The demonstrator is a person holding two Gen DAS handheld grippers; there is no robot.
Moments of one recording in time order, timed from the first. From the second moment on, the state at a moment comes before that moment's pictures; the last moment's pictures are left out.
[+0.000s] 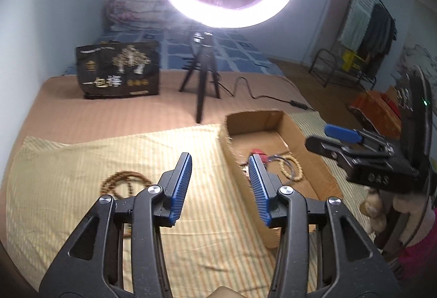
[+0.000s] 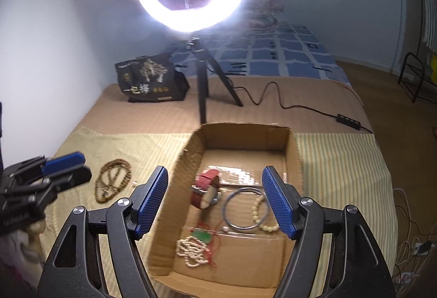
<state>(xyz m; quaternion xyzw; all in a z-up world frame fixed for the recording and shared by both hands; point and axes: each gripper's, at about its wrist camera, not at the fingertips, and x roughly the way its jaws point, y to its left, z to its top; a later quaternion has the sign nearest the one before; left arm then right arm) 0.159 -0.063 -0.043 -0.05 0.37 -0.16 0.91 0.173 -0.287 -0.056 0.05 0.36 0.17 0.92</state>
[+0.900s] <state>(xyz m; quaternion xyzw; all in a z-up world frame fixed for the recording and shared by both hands) 0.194 0.054 -0.083 -0.07 0.44 -0.06 0.89 0.170 -0.178 -0.082 0.02 0.39 0.26 0.88</state>
